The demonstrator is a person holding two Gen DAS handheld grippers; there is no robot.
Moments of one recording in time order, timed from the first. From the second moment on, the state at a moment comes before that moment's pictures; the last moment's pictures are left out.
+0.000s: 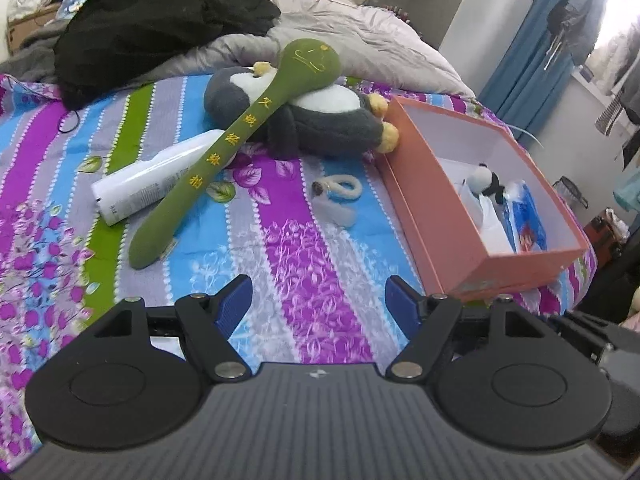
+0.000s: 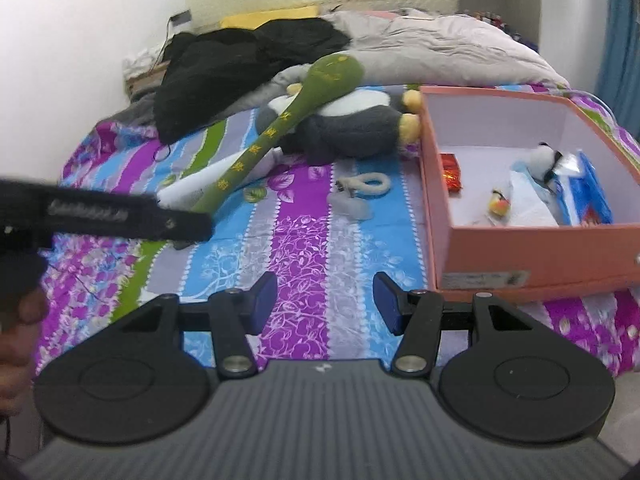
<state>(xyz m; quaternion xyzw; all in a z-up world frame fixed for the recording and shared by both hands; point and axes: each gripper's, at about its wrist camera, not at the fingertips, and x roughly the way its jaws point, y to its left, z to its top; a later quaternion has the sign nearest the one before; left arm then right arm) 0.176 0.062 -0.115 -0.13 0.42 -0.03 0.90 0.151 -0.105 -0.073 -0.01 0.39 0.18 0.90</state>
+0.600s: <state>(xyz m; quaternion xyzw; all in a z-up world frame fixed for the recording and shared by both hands) 0.357 0.074 -0.190 -0.12 0.47 -0.07 0.87 0.274 -0.056 -0.158 -0.08 0.41 0.19 0.89</state>
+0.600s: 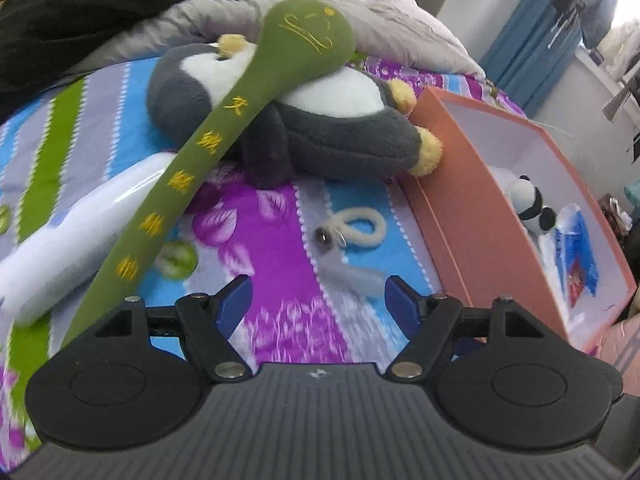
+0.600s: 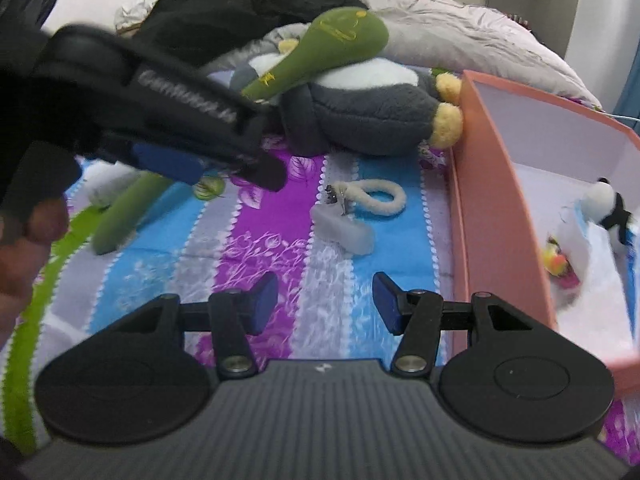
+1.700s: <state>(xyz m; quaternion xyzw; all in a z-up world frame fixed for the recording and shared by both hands) 0.462 0.046 -0.264 -0.08 0.52 -0.13 0.84 0.330 -0.048 -0.204 -0.14 0.41 0.21 0.87</state>
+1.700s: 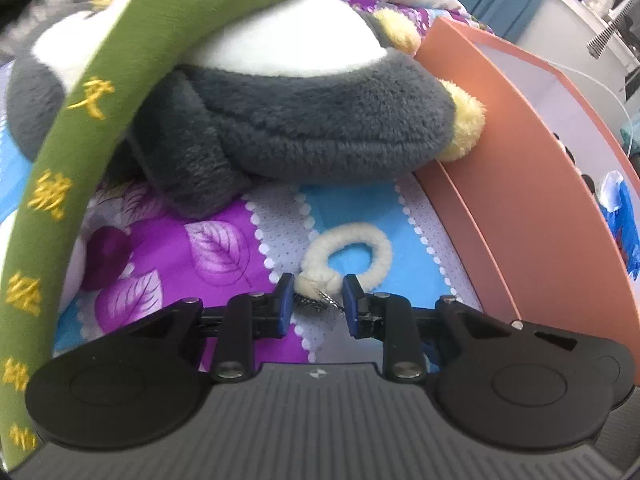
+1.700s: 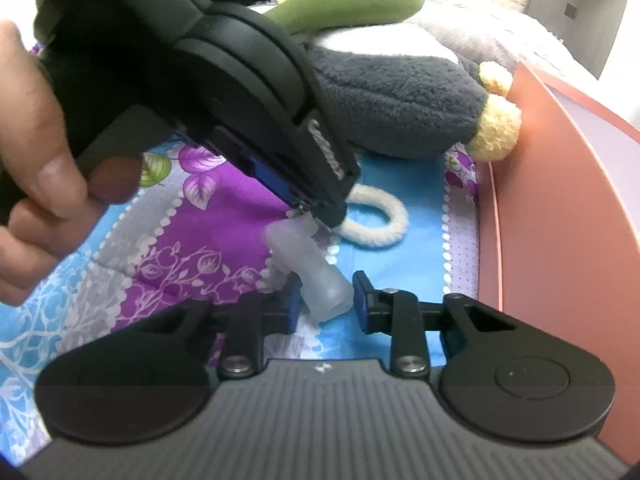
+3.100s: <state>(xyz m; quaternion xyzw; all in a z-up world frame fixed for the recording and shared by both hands) 0.220 0.077 -0.170 -0.16 0.46 -0.03 0.87 0.179 -0.076 -0.113 -0.05 0.41 0.22 0.88</state>
